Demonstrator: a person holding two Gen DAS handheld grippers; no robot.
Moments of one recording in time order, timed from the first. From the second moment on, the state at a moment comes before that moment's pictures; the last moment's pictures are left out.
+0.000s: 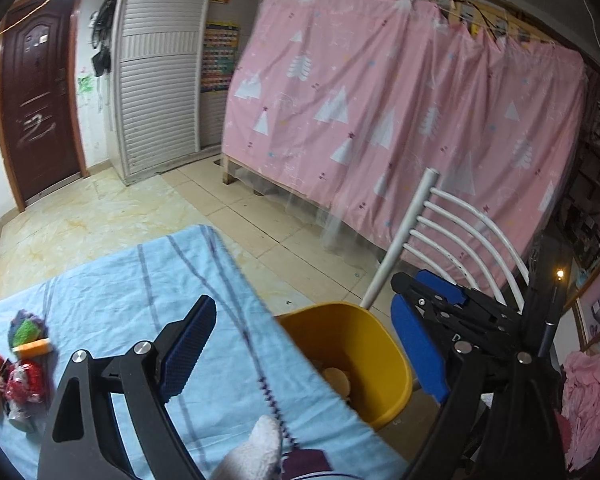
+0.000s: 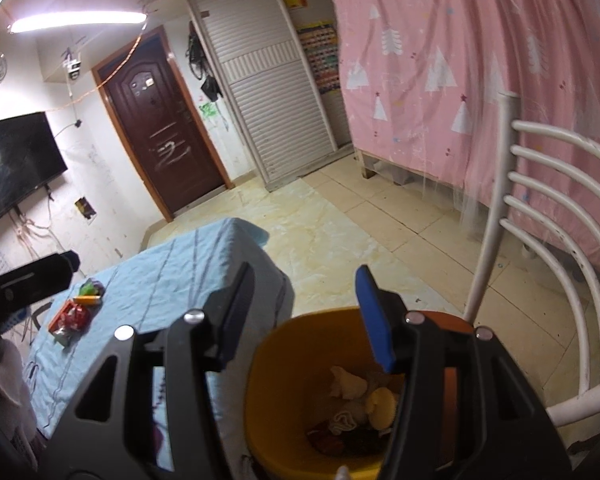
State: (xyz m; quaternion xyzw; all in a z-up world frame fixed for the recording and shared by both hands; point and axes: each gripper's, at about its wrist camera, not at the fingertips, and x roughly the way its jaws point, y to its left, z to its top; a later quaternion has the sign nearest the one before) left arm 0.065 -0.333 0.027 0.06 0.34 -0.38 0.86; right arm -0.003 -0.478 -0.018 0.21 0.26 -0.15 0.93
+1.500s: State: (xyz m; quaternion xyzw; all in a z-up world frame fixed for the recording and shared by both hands) left arm 0.185 -0.012 -0.026 0.02 0.39 -0.14 0.91; right arm 0.173 -0.226 -0.017 0.07 0.37 0.07 0.92
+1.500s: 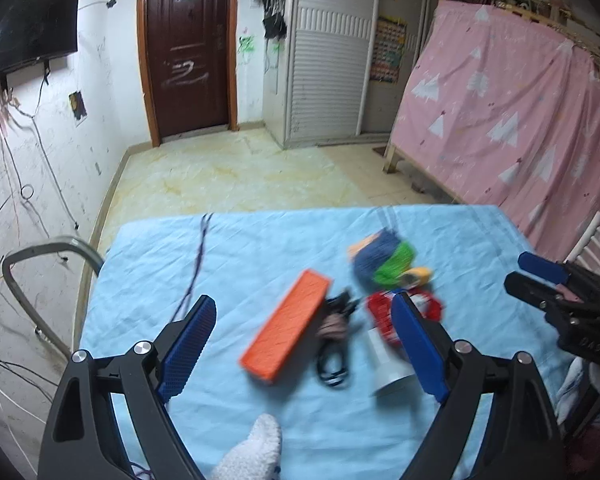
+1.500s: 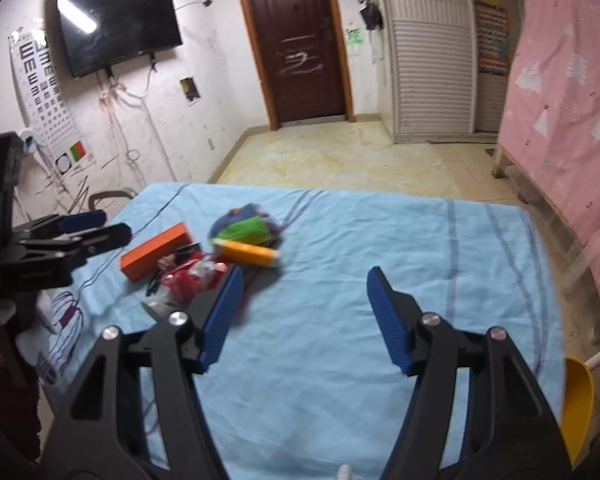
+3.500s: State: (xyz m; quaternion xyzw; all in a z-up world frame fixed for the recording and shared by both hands) left arm 0.181 0.015 -0.031 -0.02 0.39 -0.14 0.91; right arm 0.176 -0.177 -0.018 0.09 0.39 0.17 0.90
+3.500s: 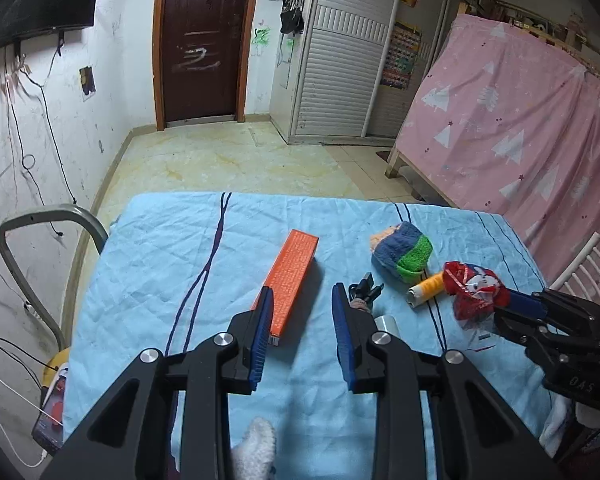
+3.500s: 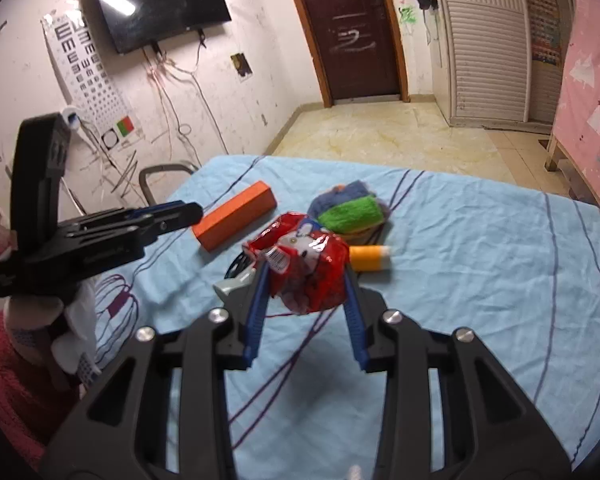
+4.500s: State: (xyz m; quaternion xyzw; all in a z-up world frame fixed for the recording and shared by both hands) left arm 0.245 0.000 -0.061 0.04 0.48 -0.10 0.87; right arm 0.137 -0.256 -0.001 0.14 0.35 0.11 0.92
